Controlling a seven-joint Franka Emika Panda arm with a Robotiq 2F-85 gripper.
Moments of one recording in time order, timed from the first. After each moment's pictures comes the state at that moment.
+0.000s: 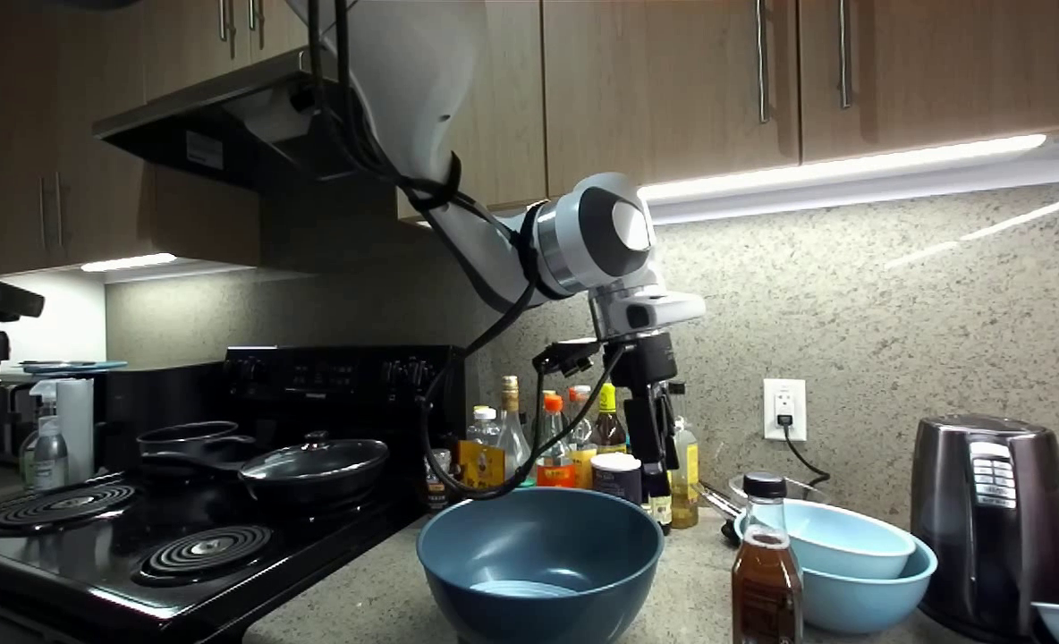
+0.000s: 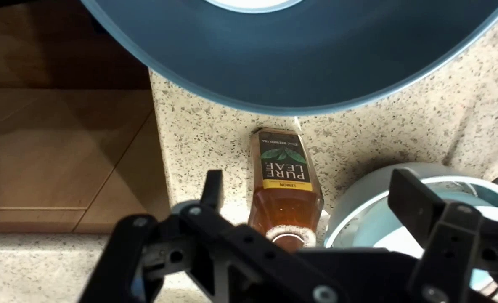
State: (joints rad) arm -0.16 0.12 -0.18 -2.06 -0.20 2.24 1.36
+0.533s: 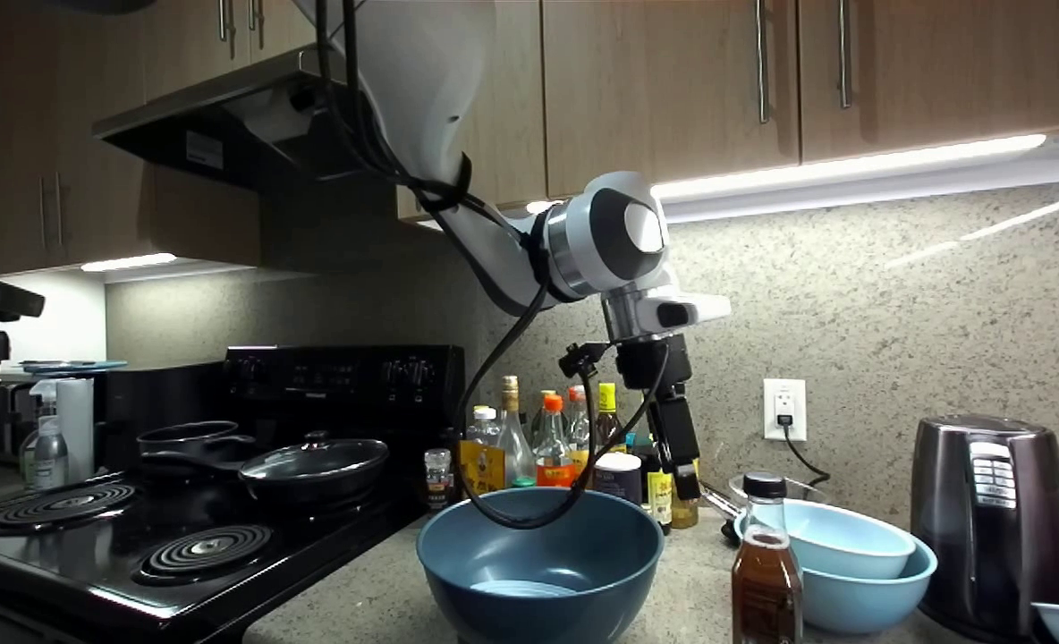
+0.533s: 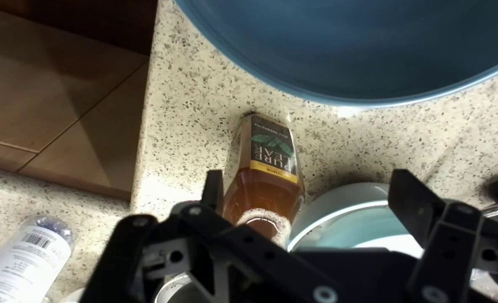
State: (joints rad) arm -0.17 0.13 -0.20 -2.06 -0.19 2.27 1.04
